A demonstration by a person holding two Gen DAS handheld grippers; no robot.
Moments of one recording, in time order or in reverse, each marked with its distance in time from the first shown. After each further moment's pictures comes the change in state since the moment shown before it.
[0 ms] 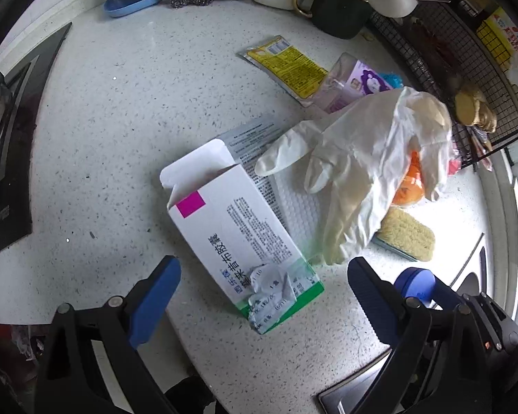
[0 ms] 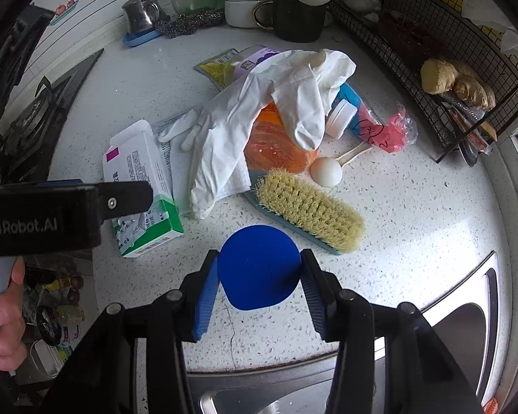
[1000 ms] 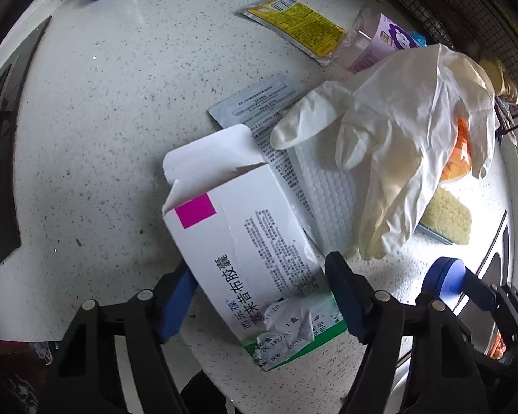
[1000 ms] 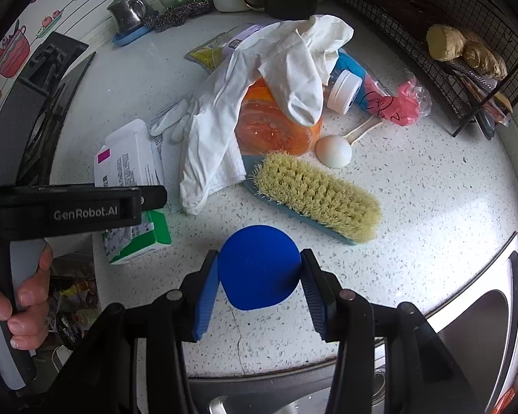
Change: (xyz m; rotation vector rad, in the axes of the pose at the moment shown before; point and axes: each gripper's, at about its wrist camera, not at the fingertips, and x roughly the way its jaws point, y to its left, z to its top) left arm 0.054 -0.004 0.020 0.066 0.113 0.025; right arm 0.017 0.008 -0.003 0.061 0.046 0.037
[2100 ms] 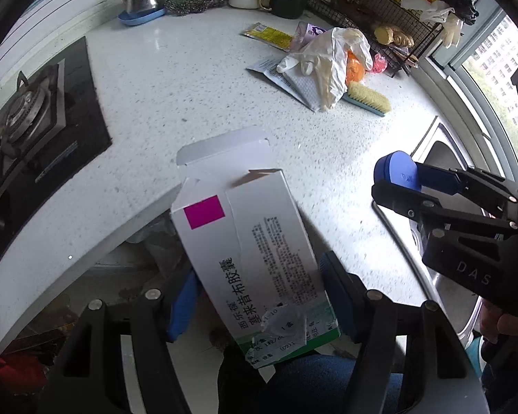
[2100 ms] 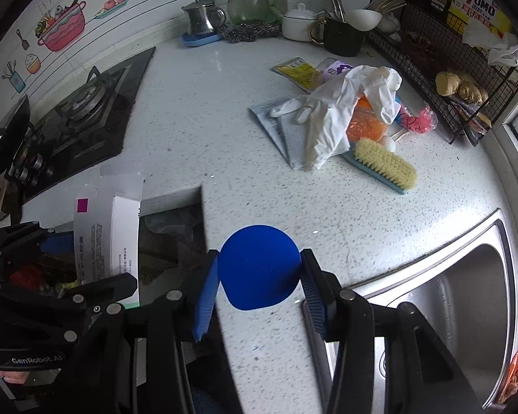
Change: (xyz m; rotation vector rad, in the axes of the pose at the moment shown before) left arm -0.135 0.108 -0.218 0.226 -0.167 -0.098; right arm -0.078 0.131 -0.089 -0.075 -0.111 -0.011
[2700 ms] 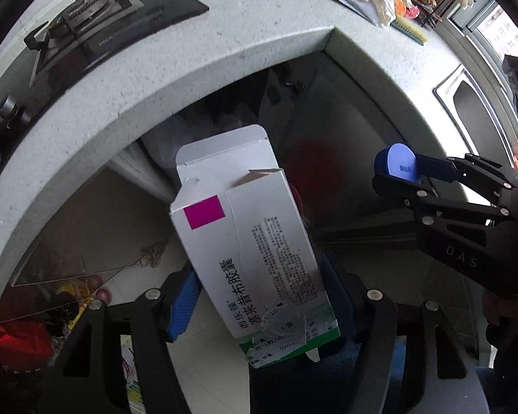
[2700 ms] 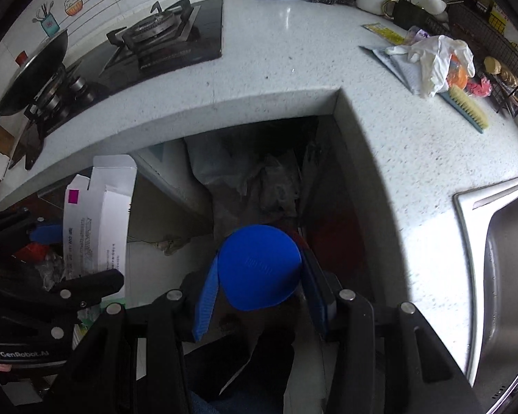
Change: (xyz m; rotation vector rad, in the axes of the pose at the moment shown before) left arm 0.021 0.099 -0.149 -0.007 0.107 0.047; right arm 0.069 0.140 -0.100 -0.046 0.079 0.023
